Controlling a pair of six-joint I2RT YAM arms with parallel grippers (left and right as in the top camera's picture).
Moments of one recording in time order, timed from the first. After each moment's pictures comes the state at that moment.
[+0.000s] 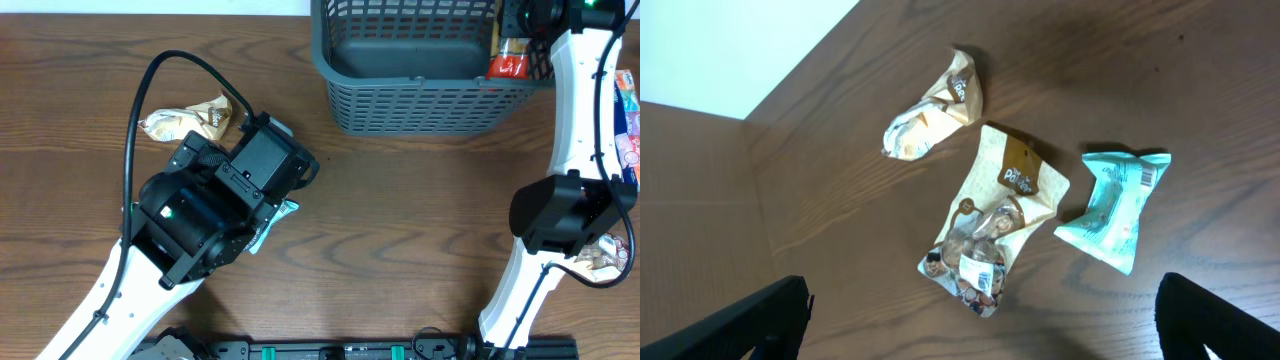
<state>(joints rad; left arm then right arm) -0.76 1.33 1.67 -1.51 -0.59 -0.07 -0.11 2.19 2.37 -1.02 -0.01 -0.07</state>
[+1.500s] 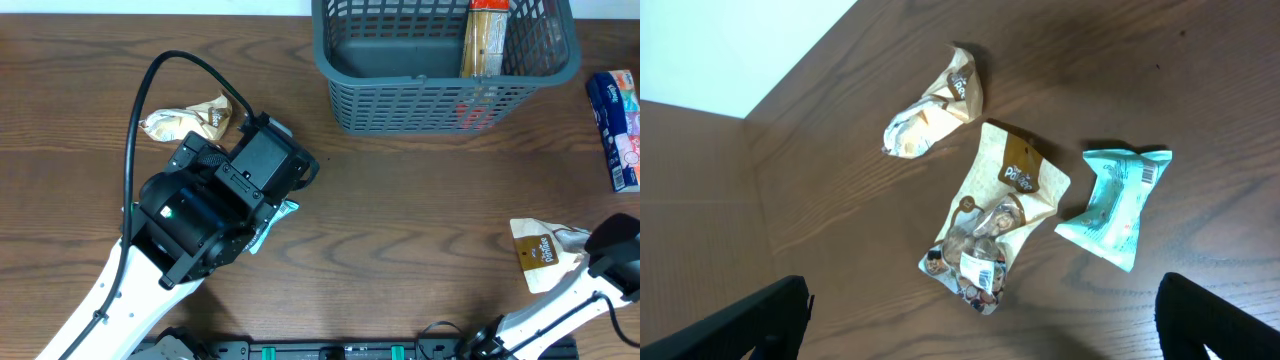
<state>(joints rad) -0.76 1.33 1.67 -1.52 -0.59 -0.07 -0.72 2.14 2.64 -1.58 -0.24 -0.47</state>
